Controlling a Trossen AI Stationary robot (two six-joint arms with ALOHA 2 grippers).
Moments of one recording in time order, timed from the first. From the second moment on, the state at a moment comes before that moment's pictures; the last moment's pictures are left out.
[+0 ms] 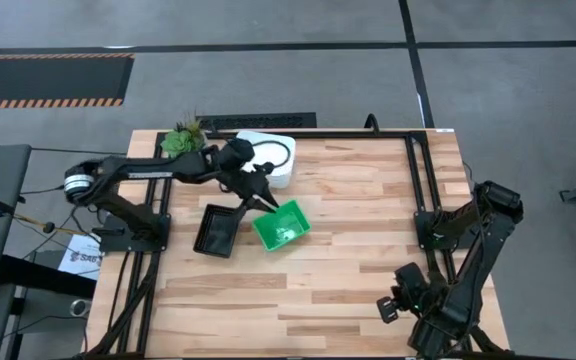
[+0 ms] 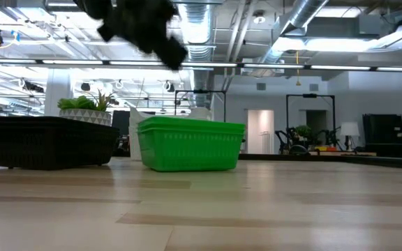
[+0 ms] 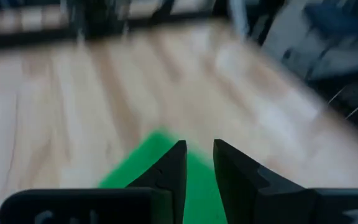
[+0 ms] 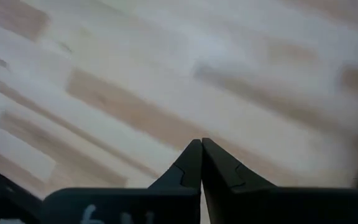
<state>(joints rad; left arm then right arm) 0.32 1.45 0.97 -0.18 0.69 0.39 1.04 1.66 1.37 -1.39 0.43 2.22</state>
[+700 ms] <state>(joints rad) 0.13 0.75 1.07 -0.22 0.39 0.08 0.71 1.33 1.55 -1.41 1.35 1.07</state>
